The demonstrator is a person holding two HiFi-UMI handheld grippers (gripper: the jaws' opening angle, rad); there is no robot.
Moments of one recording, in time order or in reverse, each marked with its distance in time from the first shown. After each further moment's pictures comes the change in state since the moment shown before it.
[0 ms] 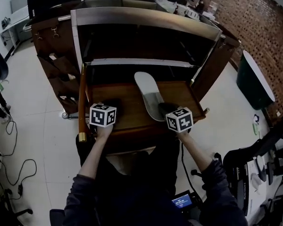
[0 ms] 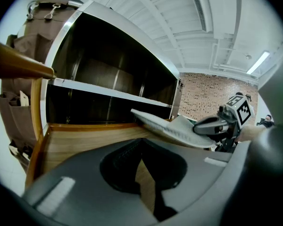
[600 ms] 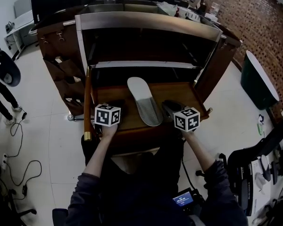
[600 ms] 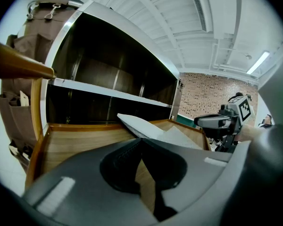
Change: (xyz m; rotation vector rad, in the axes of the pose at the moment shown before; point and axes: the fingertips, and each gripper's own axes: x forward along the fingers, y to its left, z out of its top) left arm -0.001 -0.004 0.001 0.002 -0.002 -0.004; right arm -0.018 -0.004 0.021 0.076 -0.166 0.052
